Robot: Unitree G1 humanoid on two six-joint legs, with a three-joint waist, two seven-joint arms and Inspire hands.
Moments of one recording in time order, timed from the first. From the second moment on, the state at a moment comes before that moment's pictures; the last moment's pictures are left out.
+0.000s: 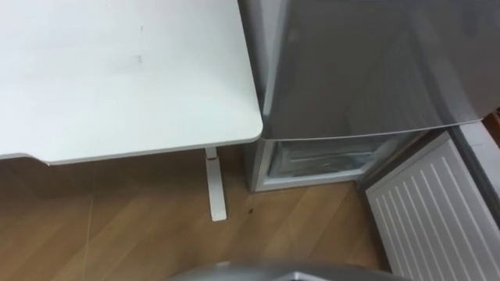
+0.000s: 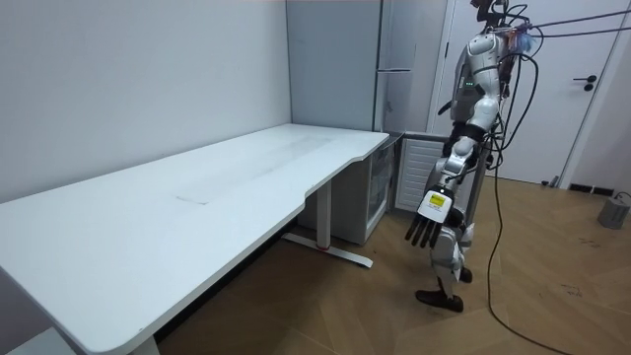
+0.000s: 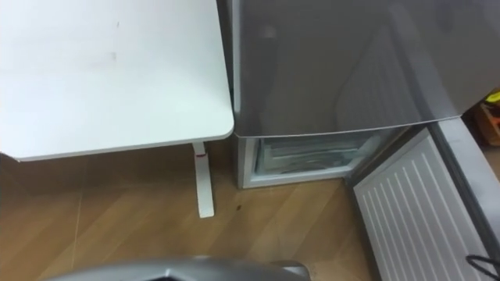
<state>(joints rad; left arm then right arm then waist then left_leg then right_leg) 0.39 0.28 0.38 0.90 0.28 0.12 0.08 -0.15 -0.76 -0.57 1.14 0.43 0.09 -0.35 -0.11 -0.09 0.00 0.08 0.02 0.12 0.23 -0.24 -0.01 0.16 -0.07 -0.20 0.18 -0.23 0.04</state>
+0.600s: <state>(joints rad) 0.39 0.31 0.39 0.88 0.28 0.16 0.06 -0.14 -0.76 -0.59 1.18 0.67 0.13 -0.32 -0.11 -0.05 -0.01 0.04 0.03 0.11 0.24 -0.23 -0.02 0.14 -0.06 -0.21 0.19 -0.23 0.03</state>
